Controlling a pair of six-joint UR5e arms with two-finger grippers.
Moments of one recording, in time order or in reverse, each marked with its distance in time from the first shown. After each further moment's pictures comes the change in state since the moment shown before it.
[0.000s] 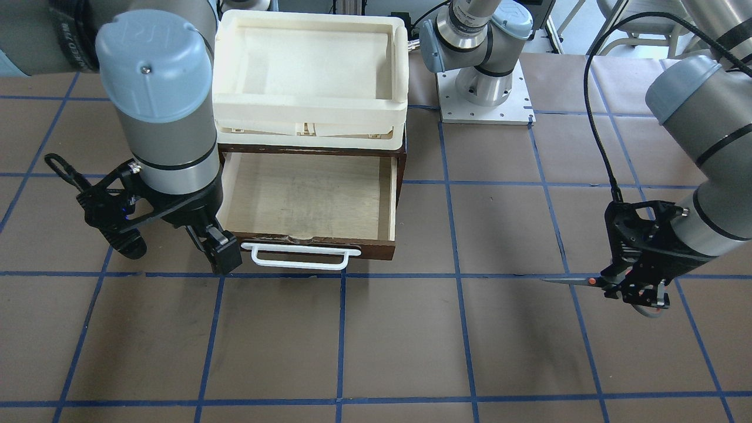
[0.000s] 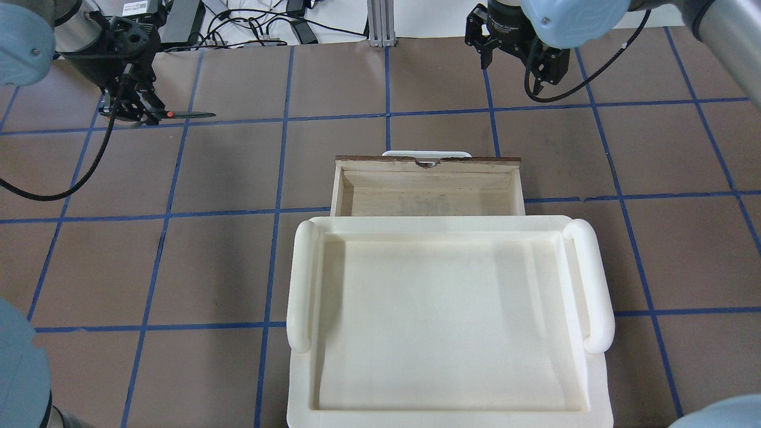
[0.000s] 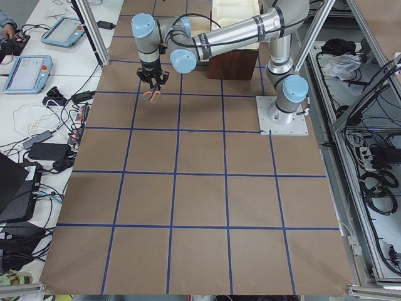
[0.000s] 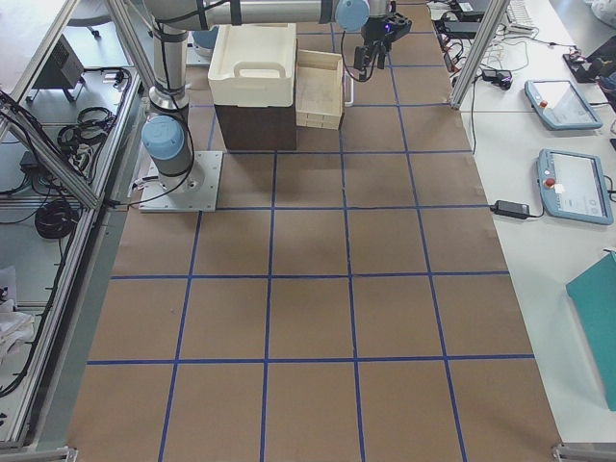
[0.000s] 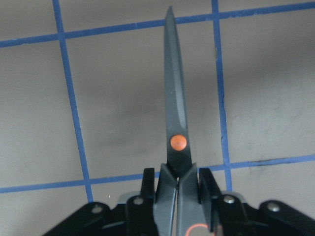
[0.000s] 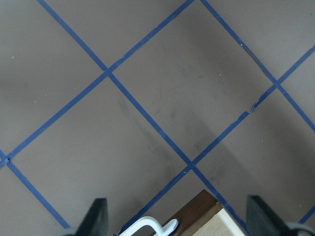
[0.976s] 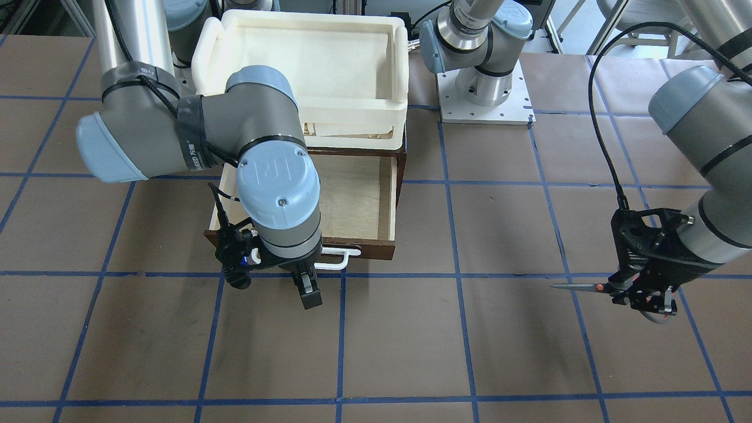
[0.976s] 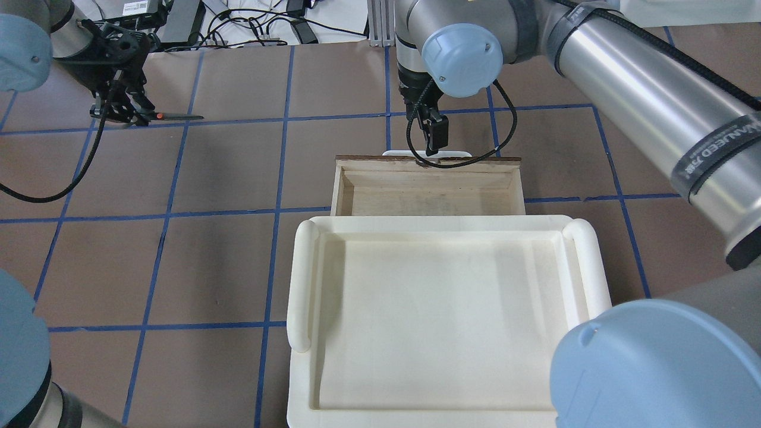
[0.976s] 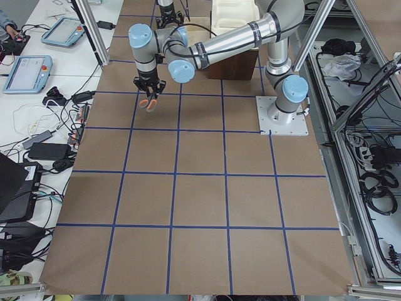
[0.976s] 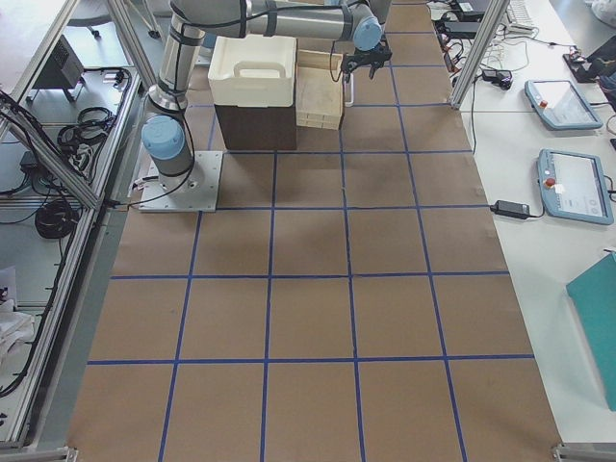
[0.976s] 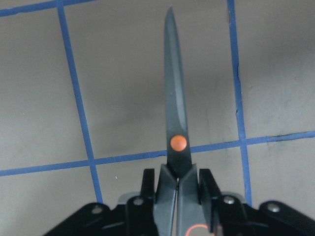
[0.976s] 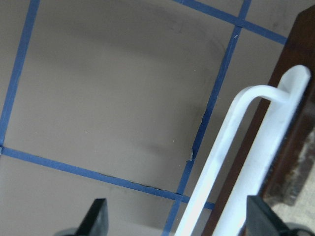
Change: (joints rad) left arm 0.075 -0.061 -0.001 0.088 0.011 0.106; right arm 0.141 0.196 -0.025 -0.014 0.191 0.722
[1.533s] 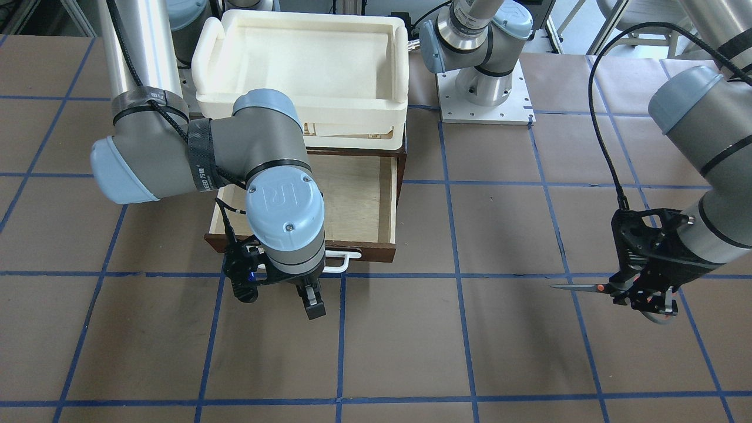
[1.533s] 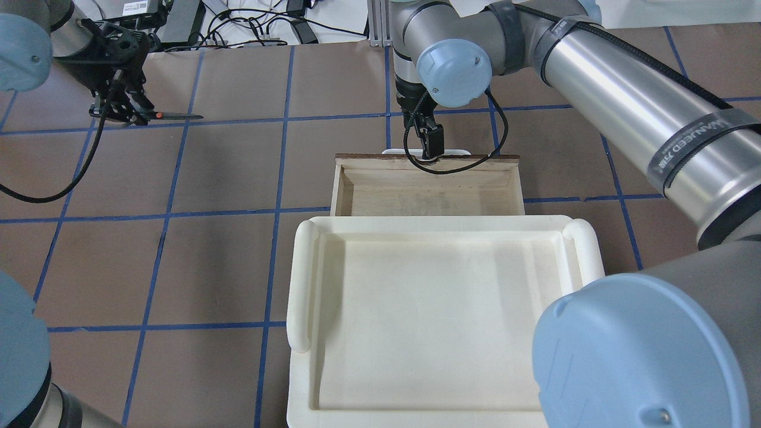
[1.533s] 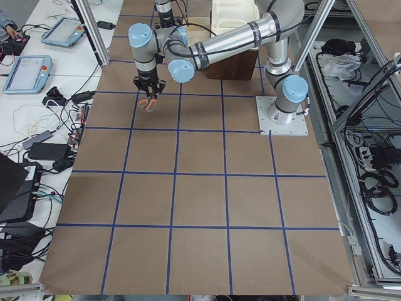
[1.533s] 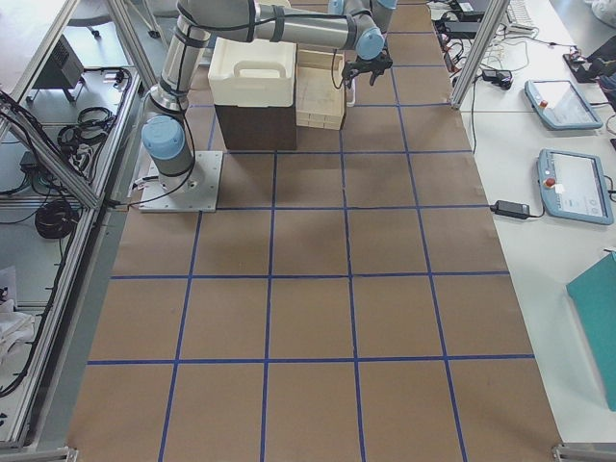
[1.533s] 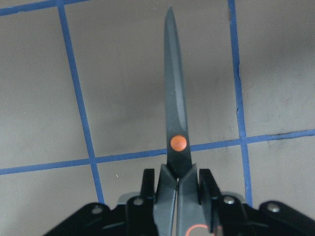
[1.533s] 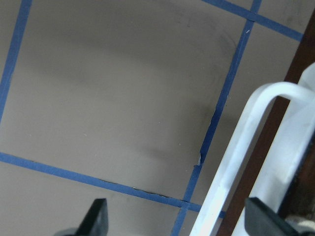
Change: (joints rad) left arm -0.001 0.000 0.002 0.002 0.007 0.000; right arm 0.006 0.068 0.007 -0.051 0.005 0.004
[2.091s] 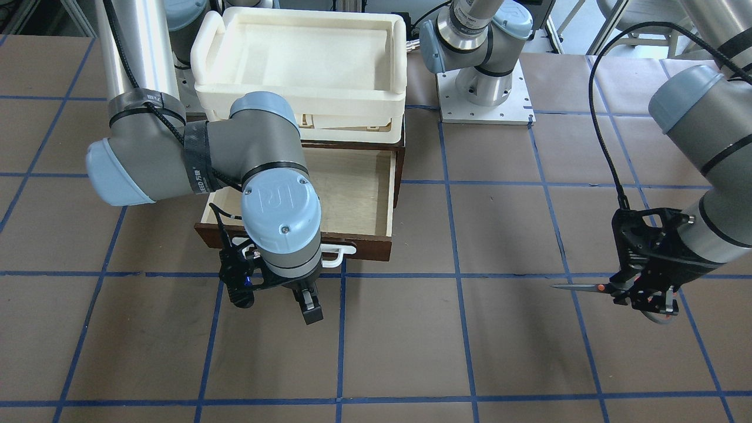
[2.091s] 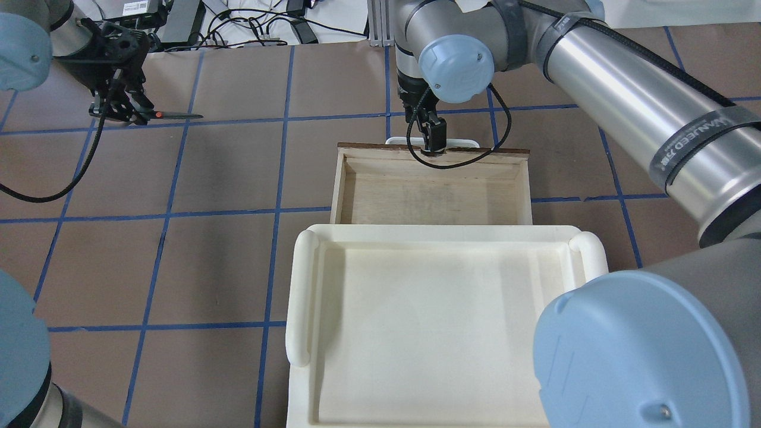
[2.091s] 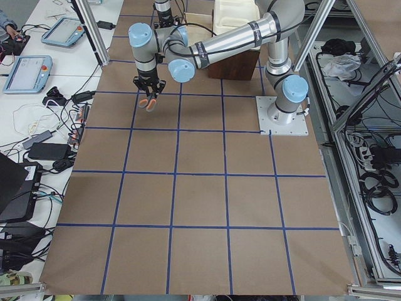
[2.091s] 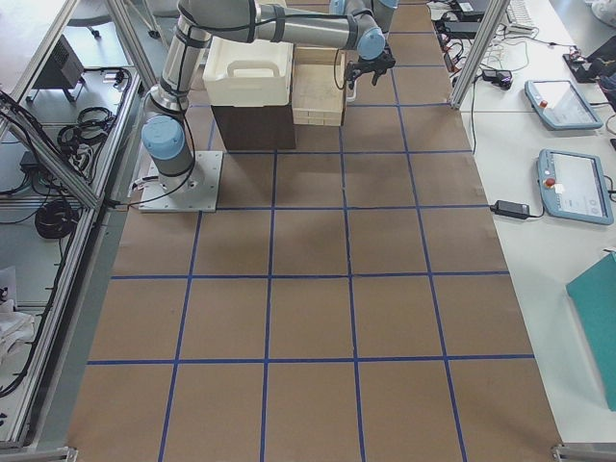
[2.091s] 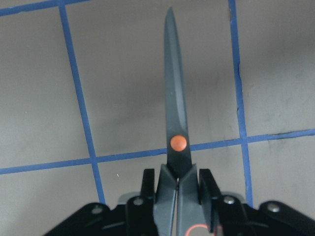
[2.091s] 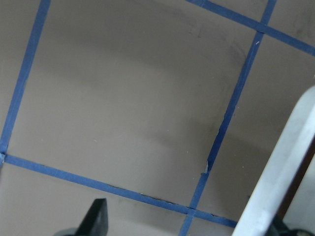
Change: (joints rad) left arm 0.000 0.001 0.001 0.001 0.000 0.000; right arm -0.004 -0.001 -0.012 -0.003 -0.007 -0.020
